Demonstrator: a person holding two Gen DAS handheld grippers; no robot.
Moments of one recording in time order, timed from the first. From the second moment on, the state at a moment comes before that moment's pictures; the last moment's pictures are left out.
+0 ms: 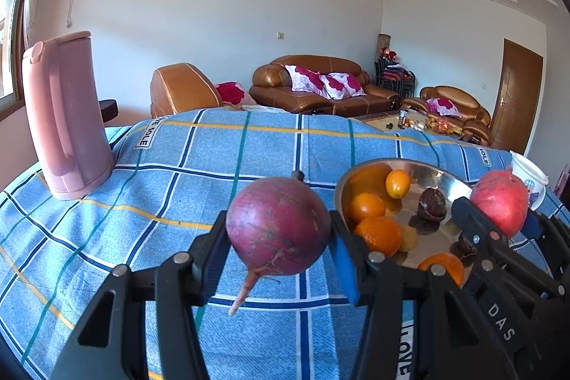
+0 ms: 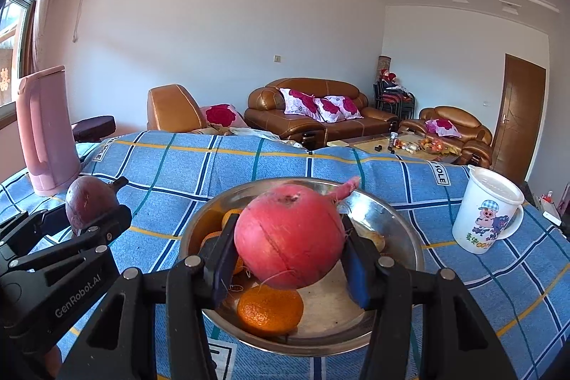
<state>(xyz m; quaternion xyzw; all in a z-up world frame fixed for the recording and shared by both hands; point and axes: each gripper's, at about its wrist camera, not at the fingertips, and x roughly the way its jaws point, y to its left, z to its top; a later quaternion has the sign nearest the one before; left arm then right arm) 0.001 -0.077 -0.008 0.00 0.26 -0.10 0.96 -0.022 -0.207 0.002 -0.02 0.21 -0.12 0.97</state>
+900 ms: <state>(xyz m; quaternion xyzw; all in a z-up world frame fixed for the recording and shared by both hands) 0.008 -0.140 -0.005 0.02 0.26 -0.14 0.95 -0.009 -0.260 0.000 -0.01 0.23 -0.15 0.96</state>
